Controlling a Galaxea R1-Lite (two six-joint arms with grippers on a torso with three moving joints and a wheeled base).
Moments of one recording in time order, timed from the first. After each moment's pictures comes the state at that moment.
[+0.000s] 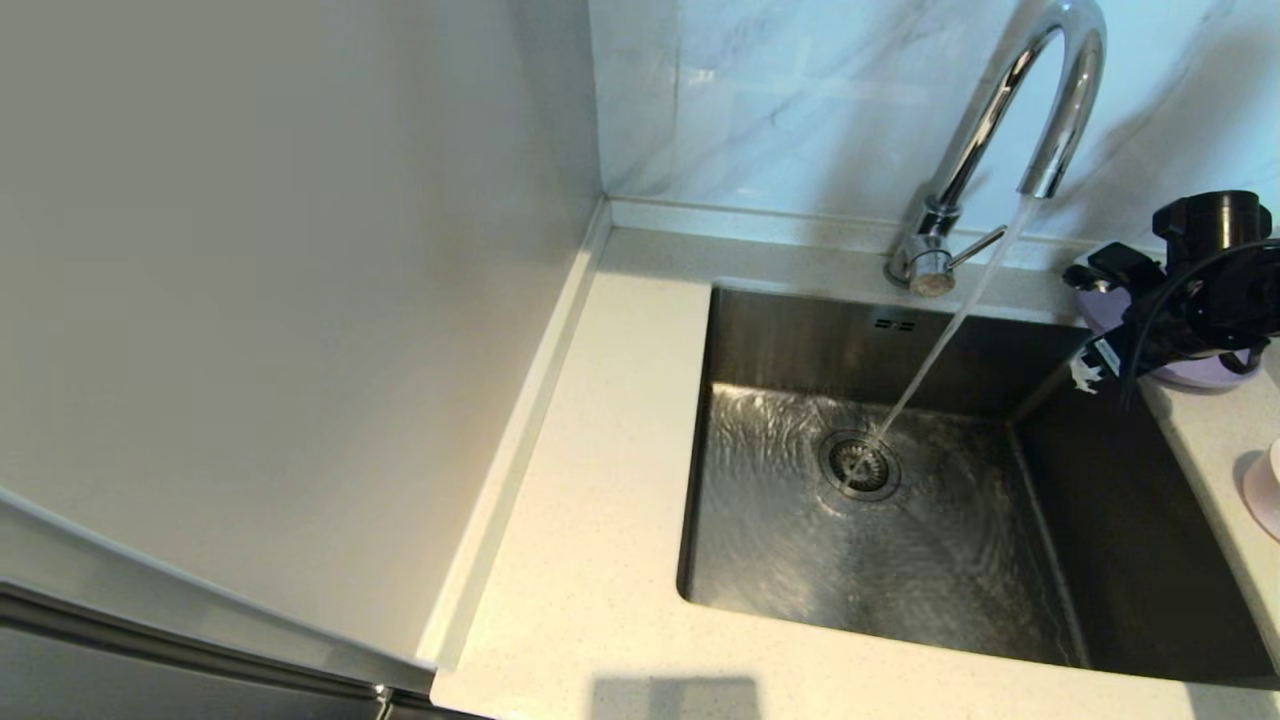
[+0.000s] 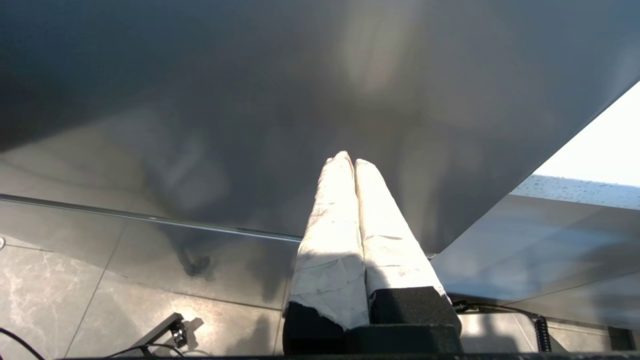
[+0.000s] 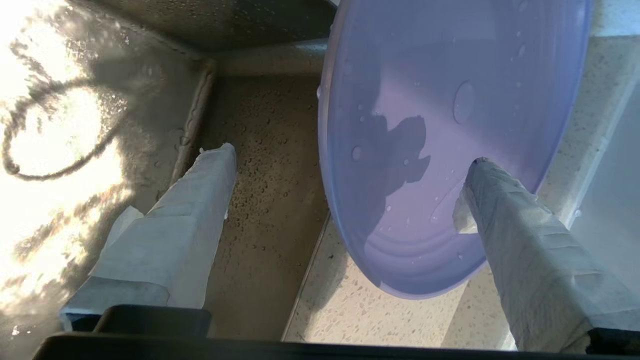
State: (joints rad) left arm 0.00 0.00 0.00 0.00 0.00 0.00; right arm -0.25 2.09 -1.75 0.21 -0.30 -0.60
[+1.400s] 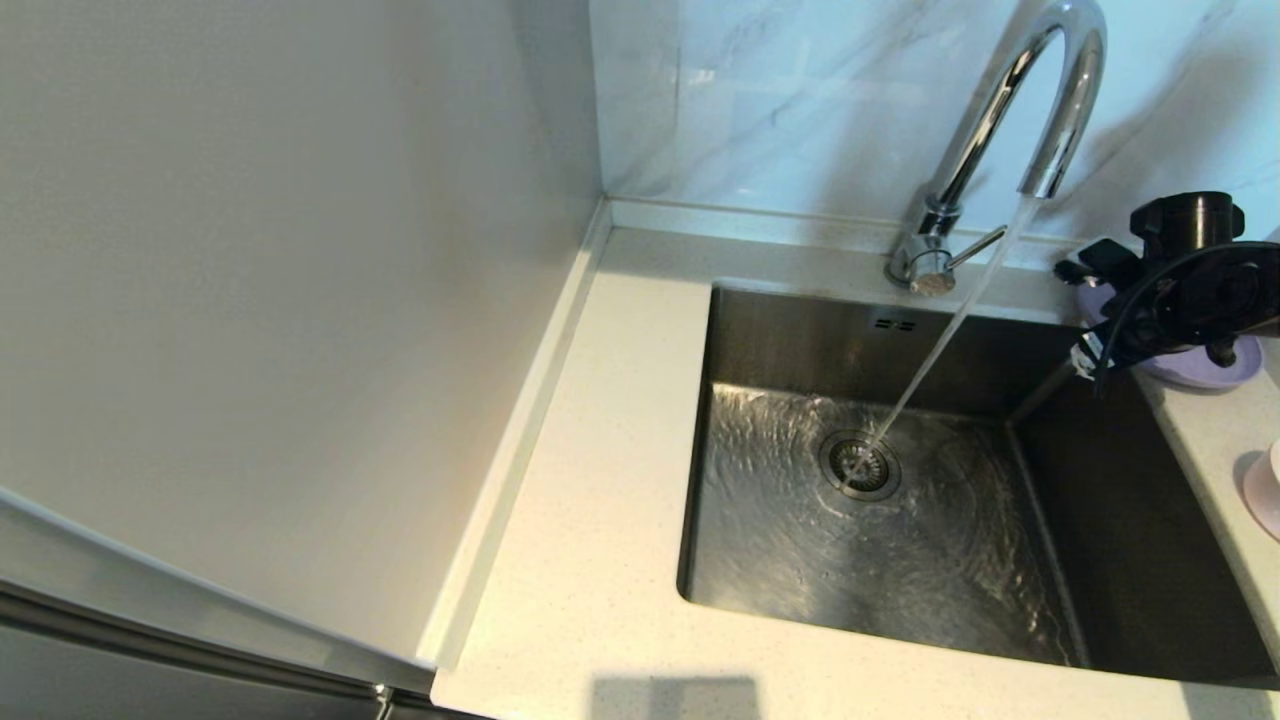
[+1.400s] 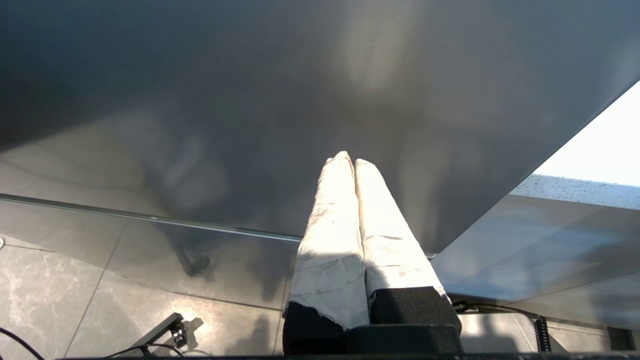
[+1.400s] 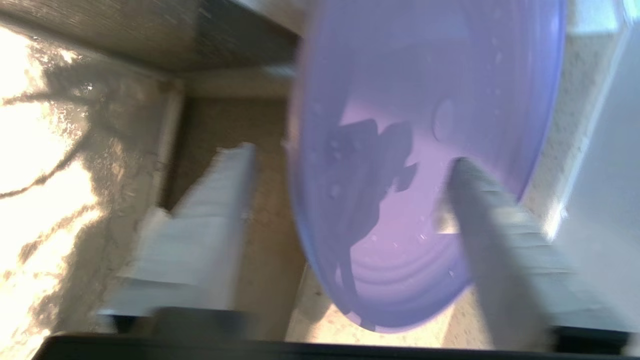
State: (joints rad) left arm 0.00 0.00 0.00 0.00 0.00 0.00; right arm -0.24 2.17 -1.85 0.21 -0.39 -0.56
